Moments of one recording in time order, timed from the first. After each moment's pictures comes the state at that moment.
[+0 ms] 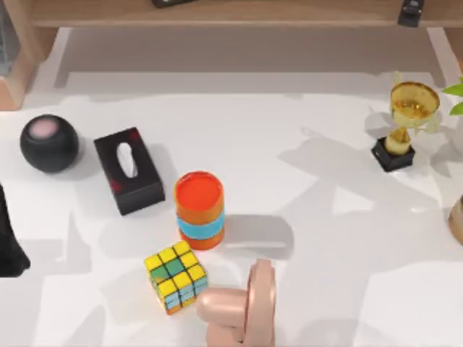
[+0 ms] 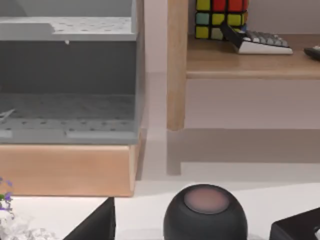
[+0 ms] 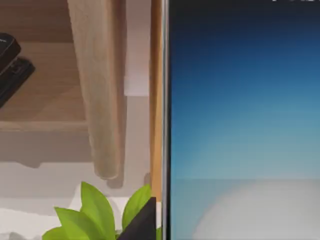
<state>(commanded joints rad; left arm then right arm) 0.00 0.00 0.00 0.00 0.00 0.00 -0.31 1.28 1.05 -0.22 -0.22 -0.15</state>
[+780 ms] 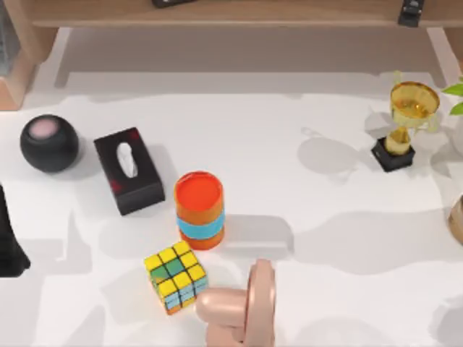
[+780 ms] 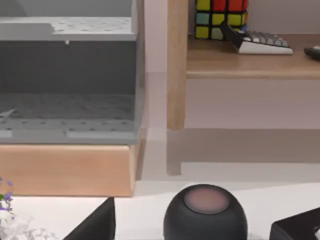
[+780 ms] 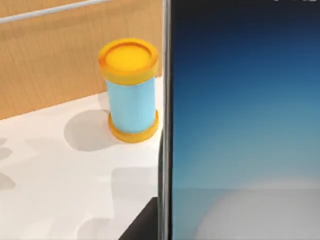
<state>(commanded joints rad) 0.00 0.00 0.00 0.00 0.00 0.00 -0.78 1.05 0.61 -0.03 -0.34 -0.16</state>
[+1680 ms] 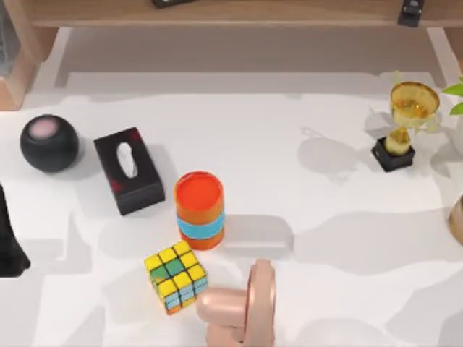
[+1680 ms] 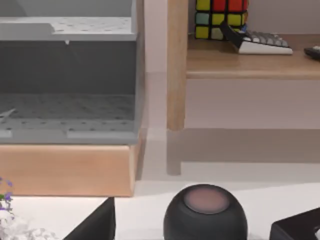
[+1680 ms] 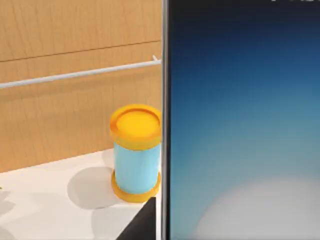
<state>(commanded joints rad) 0.00 0.00 0.00 0.00 0.00 0.00 -0.70 1.04 0.63 0.08 -0.29 -0.16</state>
